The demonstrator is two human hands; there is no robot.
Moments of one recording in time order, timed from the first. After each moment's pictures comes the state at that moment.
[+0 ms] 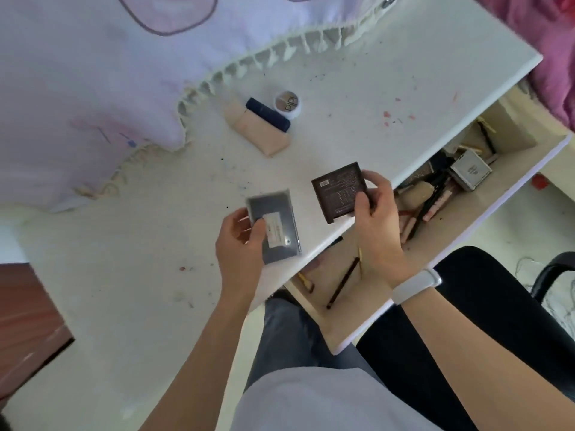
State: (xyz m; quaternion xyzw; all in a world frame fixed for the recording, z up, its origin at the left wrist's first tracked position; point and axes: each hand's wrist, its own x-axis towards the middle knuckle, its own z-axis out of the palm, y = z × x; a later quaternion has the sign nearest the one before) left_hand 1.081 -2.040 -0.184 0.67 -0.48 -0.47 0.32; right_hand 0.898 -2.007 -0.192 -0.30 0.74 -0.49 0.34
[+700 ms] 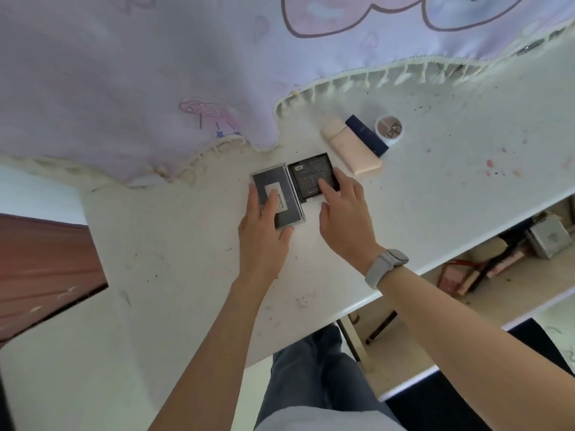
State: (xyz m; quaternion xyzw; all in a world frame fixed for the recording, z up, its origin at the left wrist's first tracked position) left_hand 1.155 -2.106 -0.211 0.66 -0.67 -0.32 0.15; right_hand 1.012 -2.110 -0.209 -0.66 0.71 -0.14 0.19
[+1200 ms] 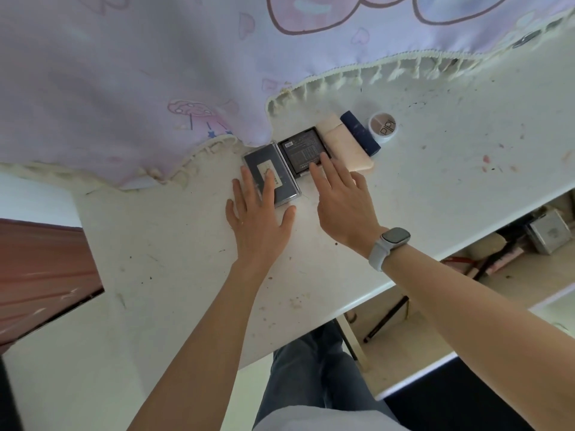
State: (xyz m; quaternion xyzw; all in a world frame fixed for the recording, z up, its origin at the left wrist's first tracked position) left_hand 1.141 -2.124 -0.220 0.69 -0.69 -0.20 0.02; right_hand 0.993 -2.127 -0.209 -0.75 0.65 -0.01 0.12
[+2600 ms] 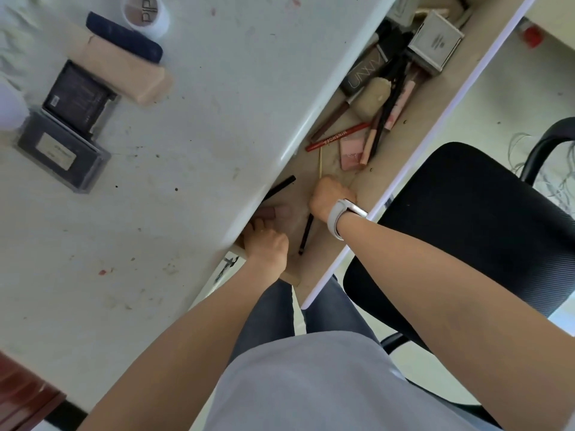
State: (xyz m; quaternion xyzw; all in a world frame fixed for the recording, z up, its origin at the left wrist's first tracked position) left_hand 1.006 -1.972 -0.295 0.28 -0.83 -0.07 -0.49; right_hand 0.872 -1.958 -0.323 -0.30 0.85 0.03 0.42
